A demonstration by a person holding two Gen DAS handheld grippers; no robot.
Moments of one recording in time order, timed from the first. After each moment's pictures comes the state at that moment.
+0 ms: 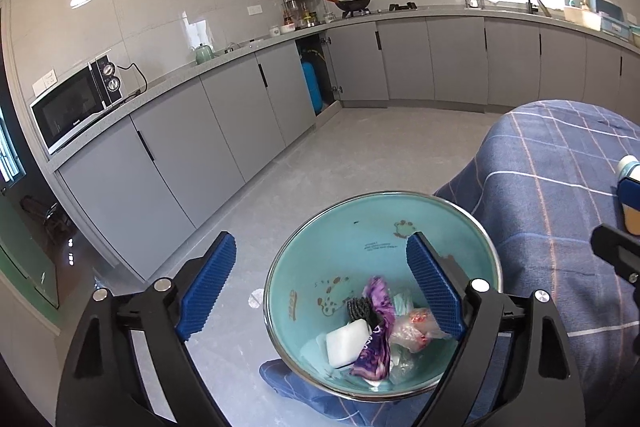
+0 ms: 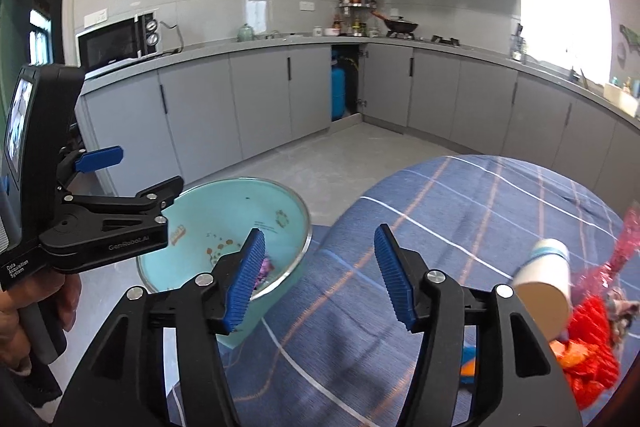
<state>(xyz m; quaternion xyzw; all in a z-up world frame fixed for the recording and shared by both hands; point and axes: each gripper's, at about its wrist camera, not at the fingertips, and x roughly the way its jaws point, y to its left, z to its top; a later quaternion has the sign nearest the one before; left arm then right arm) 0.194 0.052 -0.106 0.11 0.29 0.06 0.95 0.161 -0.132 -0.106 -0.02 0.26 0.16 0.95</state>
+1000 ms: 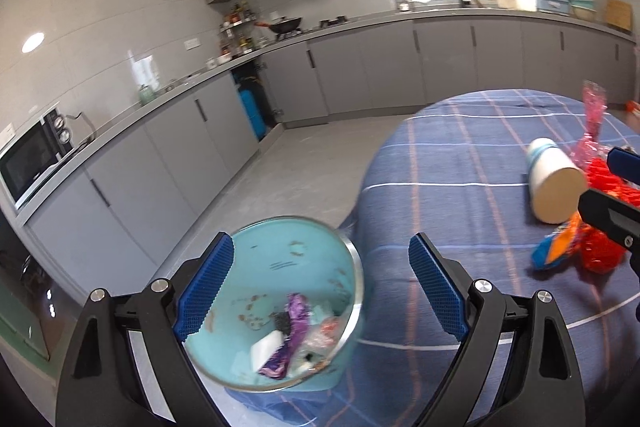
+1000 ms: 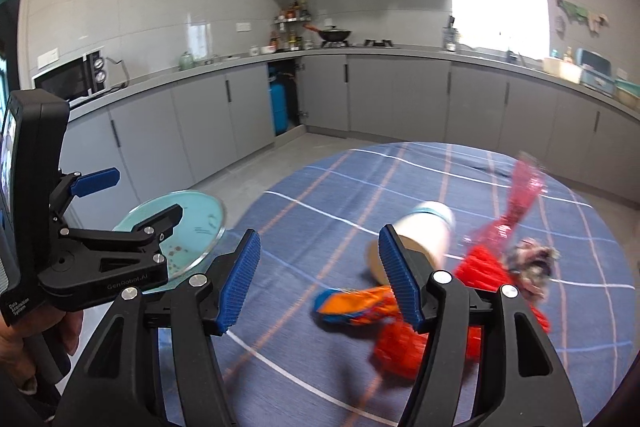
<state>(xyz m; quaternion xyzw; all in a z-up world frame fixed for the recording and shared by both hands) 0.163 -0.056 -0.097 0.16 0.26 -0.05 0.95 0.112 -0.229 -0.097 0.03 0.24 0.06 0.97</state>
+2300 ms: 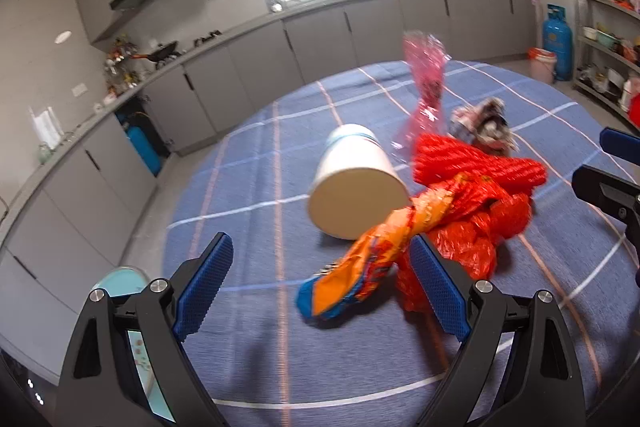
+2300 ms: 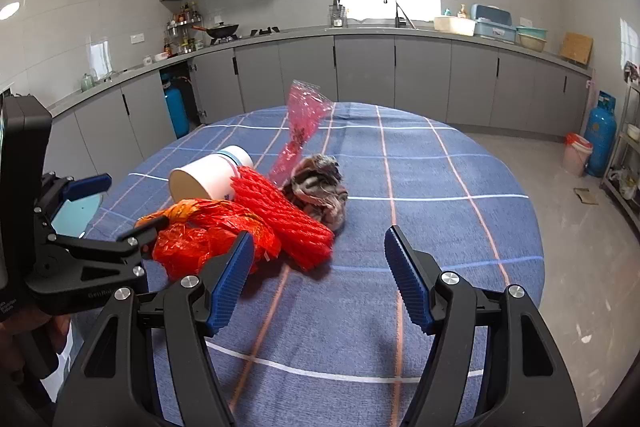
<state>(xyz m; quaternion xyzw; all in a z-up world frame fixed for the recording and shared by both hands) 0.140 -0.211 -0.141 0.23 0.28 -0.24 0.90 0.042 -0.357 -0.141 0.08 0.26 -0.11 0.95</state>
